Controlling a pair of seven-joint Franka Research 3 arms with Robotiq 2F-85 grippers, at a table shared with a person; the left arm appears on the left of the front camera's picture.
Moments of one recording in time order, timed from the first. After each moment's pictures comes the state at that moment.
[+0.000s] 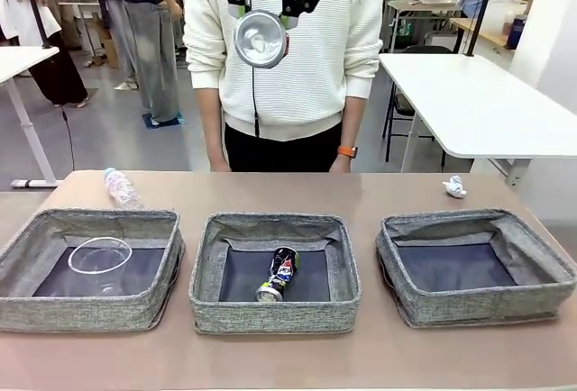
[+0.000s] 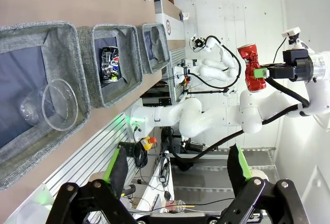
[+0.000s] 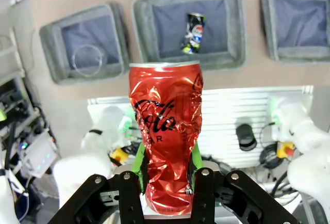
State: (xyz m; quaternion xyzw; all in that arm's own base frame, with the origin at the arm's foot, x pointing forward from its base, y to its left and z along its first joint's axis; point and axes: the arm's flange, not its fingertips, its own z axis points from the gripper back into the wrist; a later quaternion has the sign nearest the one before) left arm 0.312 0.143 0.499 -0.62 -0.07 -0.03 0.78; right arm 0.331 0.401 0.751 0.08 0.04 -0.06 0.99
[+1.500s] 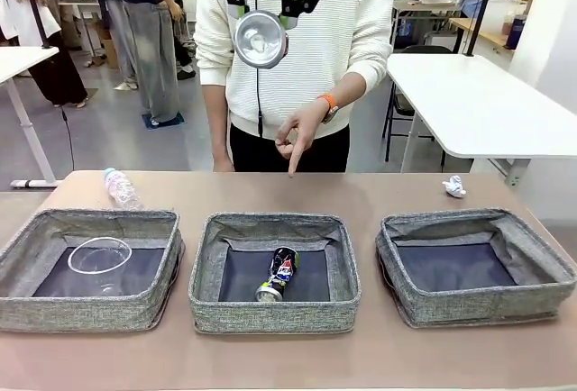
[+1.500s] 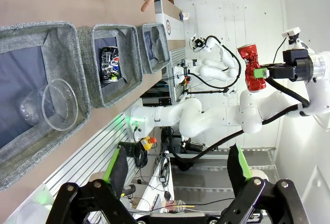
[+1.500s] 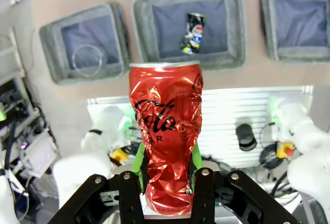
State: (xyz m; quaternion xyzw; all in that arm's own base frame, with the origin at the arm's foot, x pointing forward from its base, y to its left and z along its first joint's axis) left arm 0.312 0.143 0.499 -0.62 -0.07 -0.03 0.78; right arm 0.331 0.401 0.751 0.08 0.04 -0.06 0.99
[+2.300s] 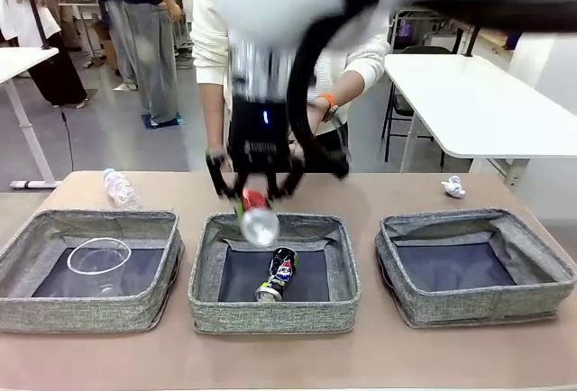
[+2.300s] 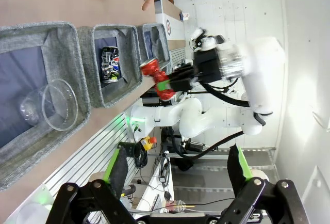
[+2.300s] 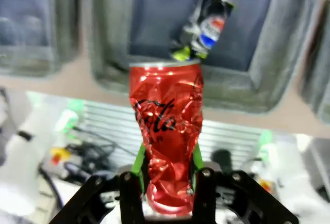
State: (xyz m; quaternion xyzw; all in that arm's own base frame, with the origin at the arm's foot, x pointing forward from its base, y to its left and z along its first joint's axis) left arm 0.312 0.144 0.499 -0.62 -0.07 -0.03 0.78; right arm 0.338 0.418 0.479 0.04 0.12 0.08 0.99
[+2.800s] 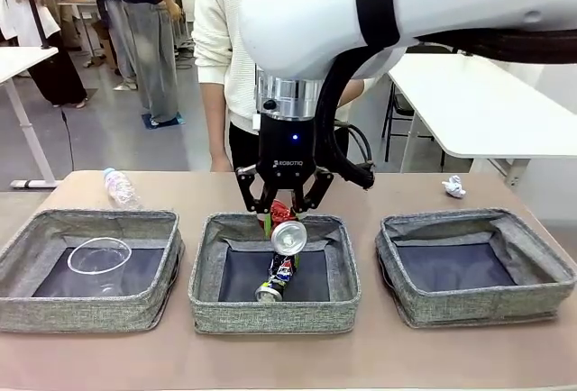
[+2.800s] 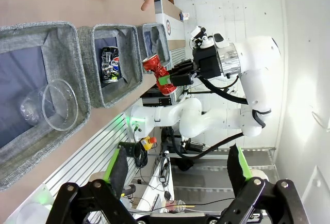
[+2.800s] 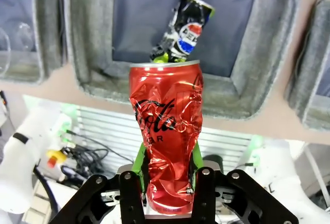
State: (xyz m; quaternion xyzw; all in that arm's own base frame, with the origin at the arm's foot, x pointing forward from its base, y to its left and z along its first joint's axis) left arm 0.312 0.144 0.499 -0.62 -0.07 -0.03 0.78; right arm 0.345 0.394 0.491 0.04 0.10 0.08 0.99
